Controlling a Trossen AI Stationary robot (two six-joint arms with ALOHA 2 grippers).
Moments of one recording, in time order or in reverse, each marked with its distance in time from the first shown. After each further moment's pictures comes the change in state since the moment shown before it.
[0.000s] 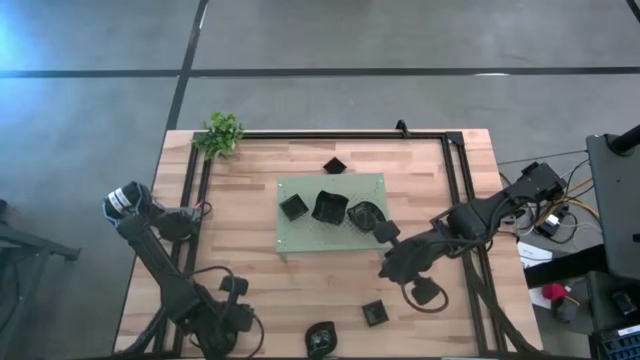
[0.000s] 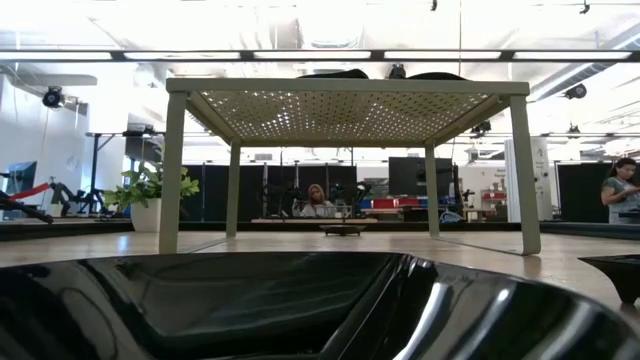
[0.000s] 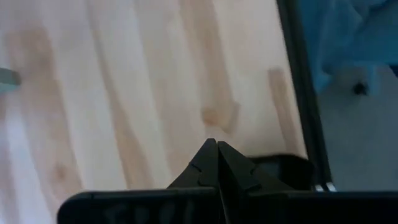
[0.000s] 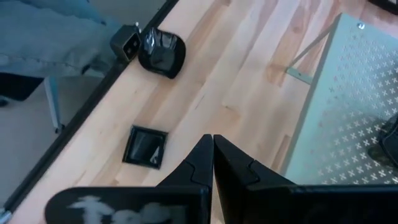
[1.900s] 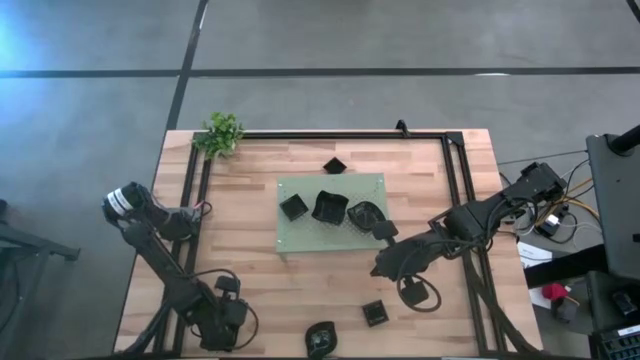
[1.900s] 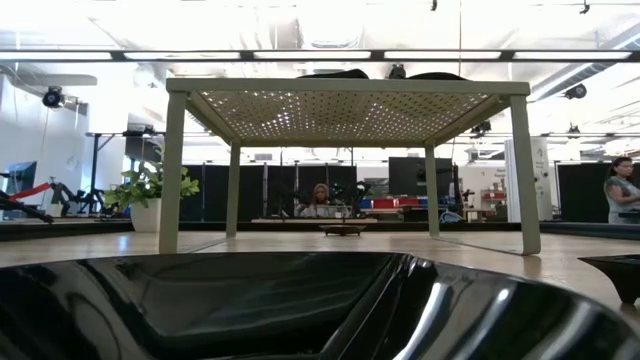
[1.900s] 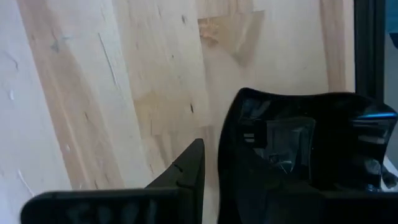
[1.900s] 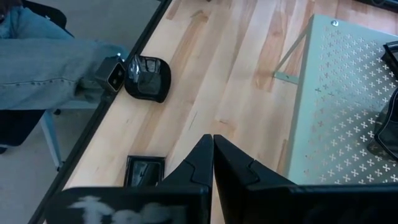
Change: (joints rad) left arm -0.032 0.000 -0.313 0.283 0.152 -0.121; right arm -0.001 0.000 -0.036 0.104 0.055 0.142
